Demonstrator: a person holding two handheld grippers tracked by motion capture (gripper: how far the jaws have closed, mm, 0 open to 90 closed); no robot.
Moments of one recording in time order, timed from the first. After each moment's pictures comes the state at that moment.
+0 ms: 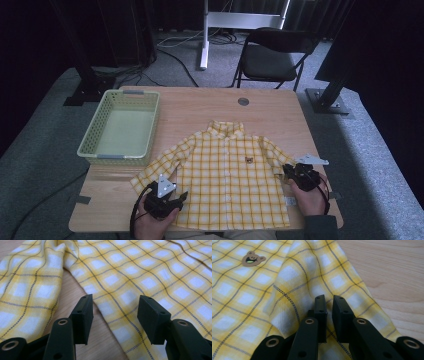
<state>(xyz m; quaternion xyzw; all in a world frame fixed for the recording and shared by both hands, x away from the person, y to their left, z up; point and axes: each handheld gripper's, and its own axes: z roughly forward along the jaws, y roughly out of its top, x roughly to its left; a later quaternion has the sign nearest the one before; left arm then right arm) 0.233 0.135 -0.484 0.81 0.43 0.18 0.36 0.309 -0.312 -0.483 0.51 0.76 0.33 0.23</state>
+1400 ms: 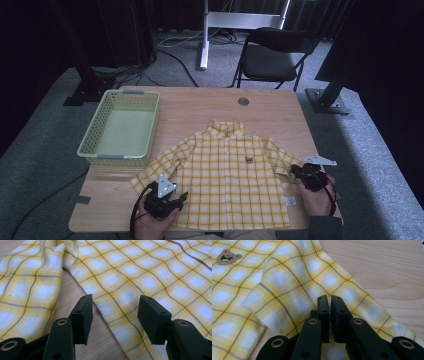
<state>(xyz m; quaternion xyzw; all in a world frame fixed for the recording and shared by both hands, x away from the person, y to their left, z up) 0.233 0.135 -0.484 0.81 0.43 0.18 0.36 0.306 -0.331 -0.482 0.54 0.74 0.31 0.24</state>
